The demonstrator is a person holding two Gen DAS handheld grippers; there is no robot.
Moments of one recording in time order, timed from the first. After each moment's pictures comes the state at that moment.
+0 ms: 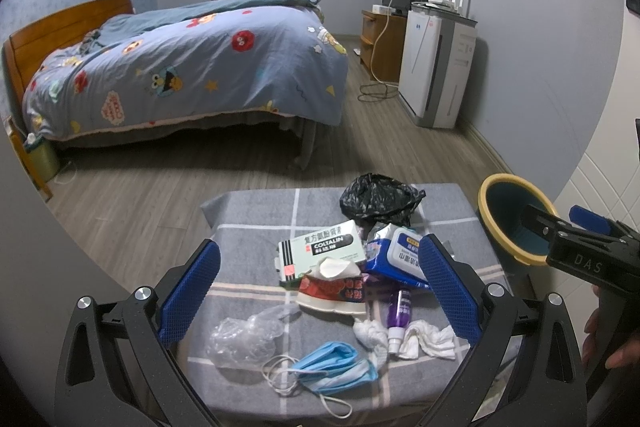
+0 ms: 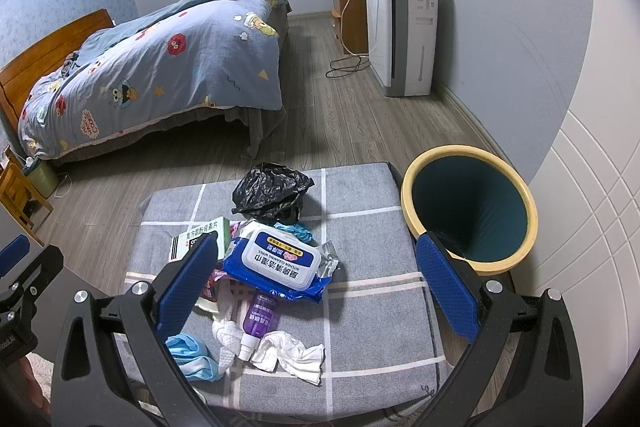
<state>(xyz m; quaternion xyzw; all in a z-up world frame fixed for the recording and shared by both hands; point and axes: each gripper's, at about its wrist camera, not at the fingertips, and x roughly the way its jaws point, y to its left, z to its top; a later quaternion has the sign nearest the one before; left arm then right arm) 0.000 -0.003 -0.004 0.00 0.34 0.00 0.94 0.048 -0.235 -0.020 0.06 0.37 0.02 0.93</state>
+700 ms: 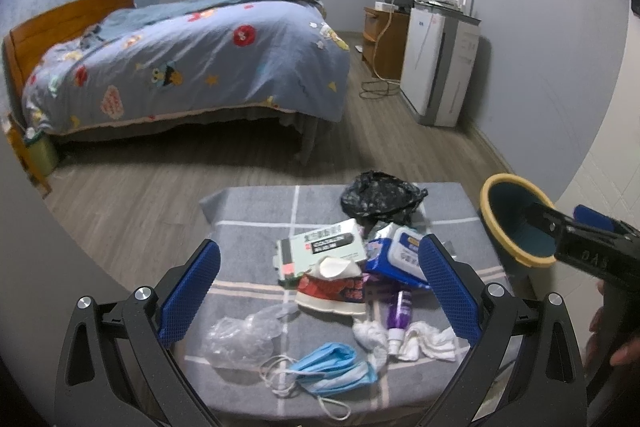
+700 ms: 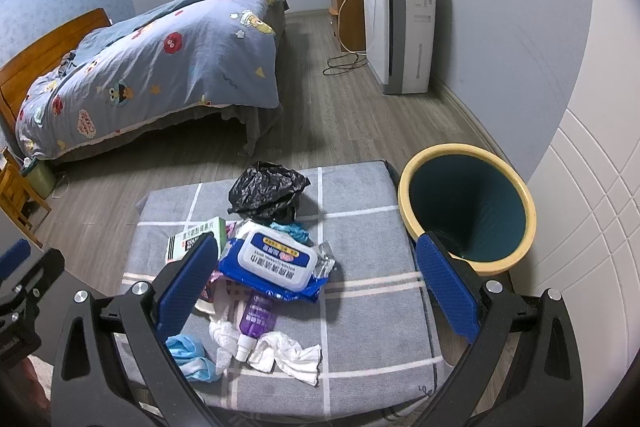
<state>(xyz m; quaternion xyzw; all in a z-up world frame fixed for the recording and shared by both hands) 0.007 -0.011 -0.026 -0.02 0.35 -0.01 0.94 0.061 -0.238 -0.025 0.06 0.38 0.03 0.92</state>
